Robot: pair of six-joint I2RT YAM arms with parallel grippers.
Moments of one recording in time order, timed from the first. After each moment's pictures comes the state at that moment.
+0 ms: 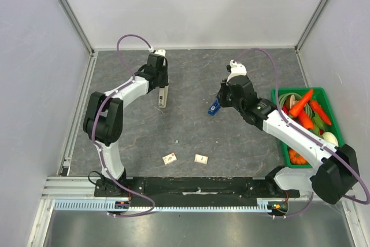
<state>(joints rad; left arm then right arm) -0.38 1.88 1.35 -0.18 -0.15 -0.24 0.62 1.27 0.99 -0.26 0.21 0.42</state>
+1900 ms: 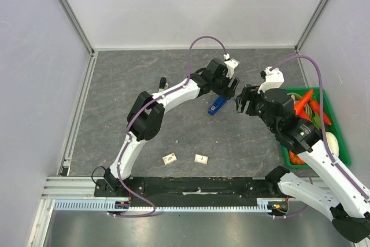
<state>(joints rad) -0.78 2.29 1.93 -0.29 0.14 -0.08 0.62 0.84 1.02 -0.56 0.35 0.37</state>
